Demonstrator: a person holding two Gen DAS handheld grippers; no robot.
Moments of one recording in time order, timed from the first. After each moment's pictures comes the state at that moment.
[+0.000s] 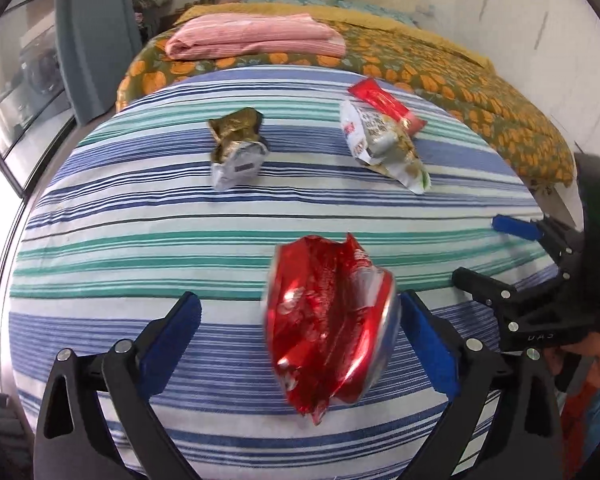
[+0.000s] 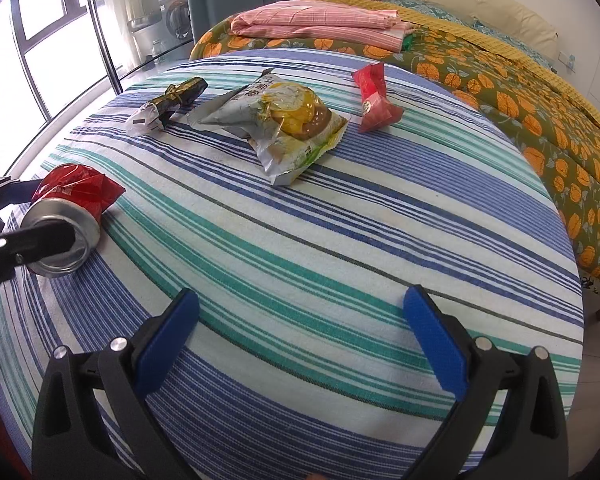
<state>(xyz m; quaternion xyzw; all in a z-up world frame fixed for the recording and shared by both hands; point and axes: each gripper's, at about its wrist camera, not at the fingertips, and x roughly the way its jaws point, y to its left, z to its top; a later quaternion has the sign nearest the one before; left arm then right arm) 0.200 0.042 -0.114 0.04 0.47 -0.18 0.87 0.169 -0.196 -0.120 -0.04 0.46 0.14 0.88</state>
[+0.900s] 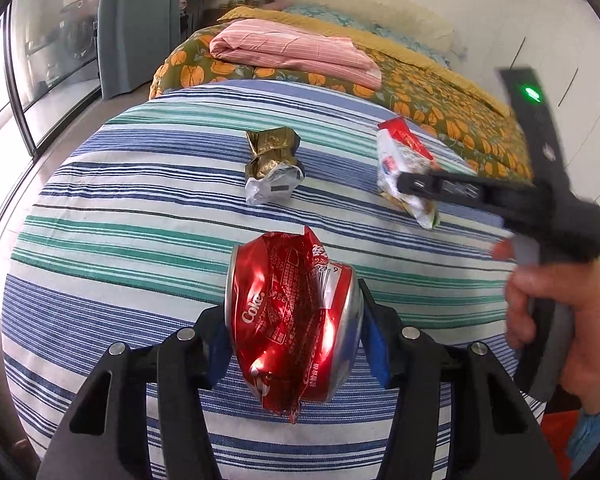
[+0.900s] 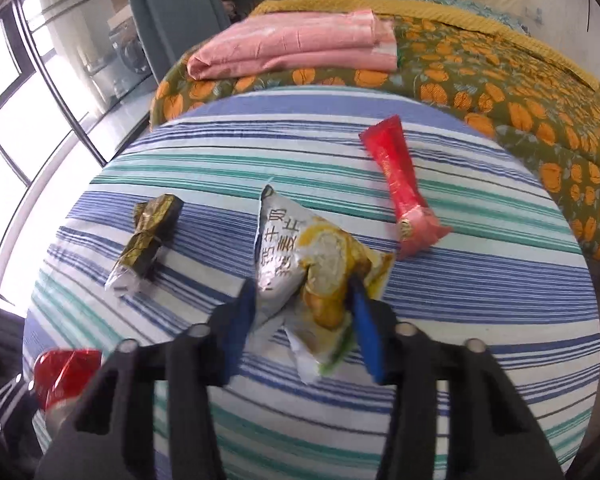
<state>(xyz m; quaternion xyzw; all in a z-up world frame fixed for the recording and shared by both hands) 0.204 0.066 -0.101 -0.06 0.45 -0.14 0.88 0.267 -0.160 -0.077 0.05 0.47 0.09 0.88</state>
